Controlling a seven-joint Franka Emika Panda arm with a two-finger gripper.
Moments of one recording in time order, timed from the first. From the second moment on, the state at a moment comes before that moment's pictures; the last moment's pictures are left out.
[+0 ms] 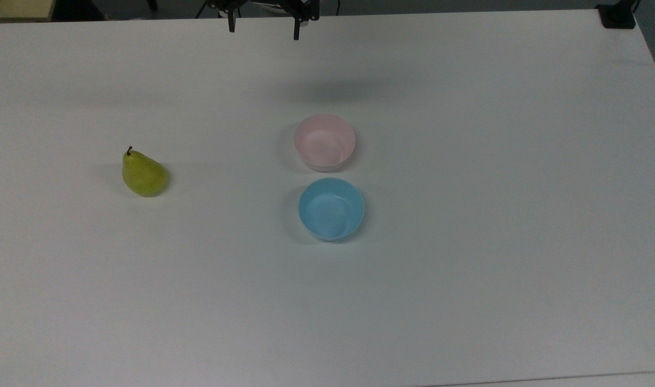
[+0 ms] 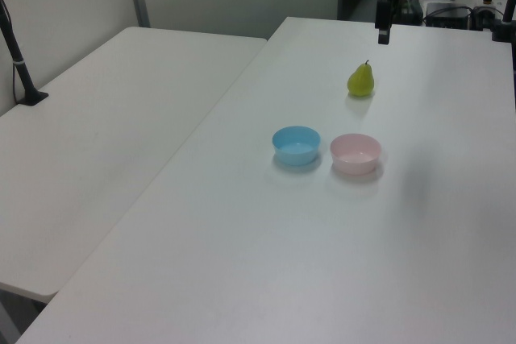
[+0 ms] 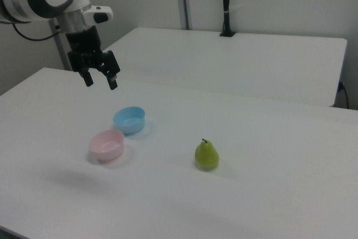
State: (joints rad) arm 0.11 -0.06 -0.02 -1.75 -0.11 1.70 0.12
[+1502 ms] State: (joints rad) arm 0.00 0.12 -0.22 -1.76 -0.06 1.95 -0.29
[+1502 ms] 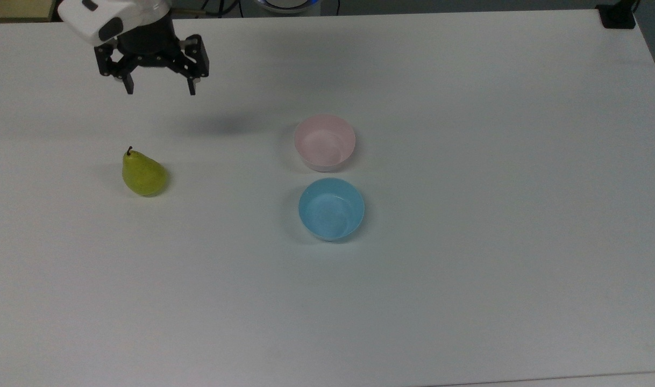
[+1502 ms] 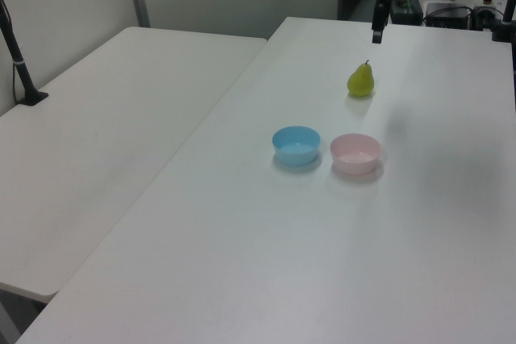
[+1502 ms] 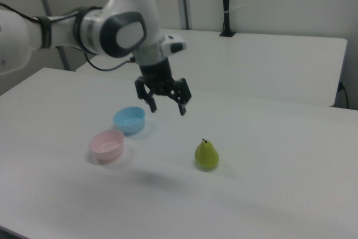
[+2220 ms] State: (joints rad) arm -0.09 0.35 -0.22 -1.76 -0.05 2.20 -0.34
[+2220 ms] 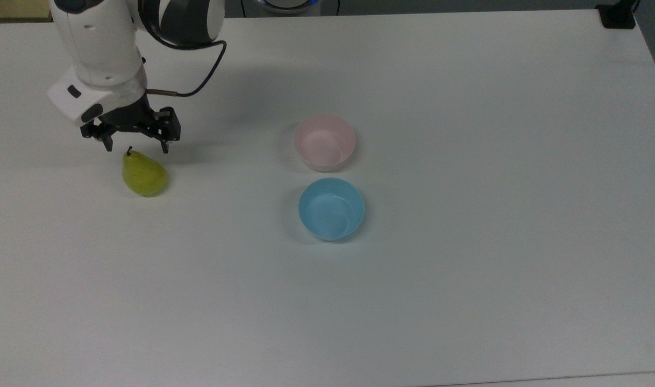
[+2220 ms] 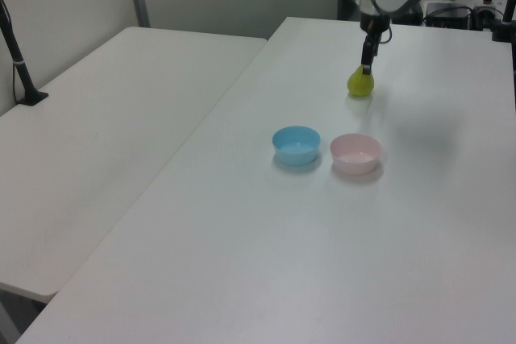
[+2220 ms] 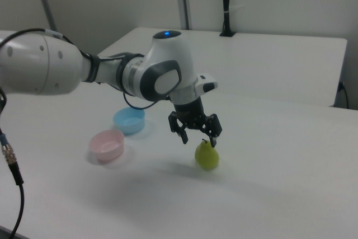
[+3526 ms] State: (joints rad) arm -0.08 0.32 -0.15 -1.75 -0.05 2.17 -0.35
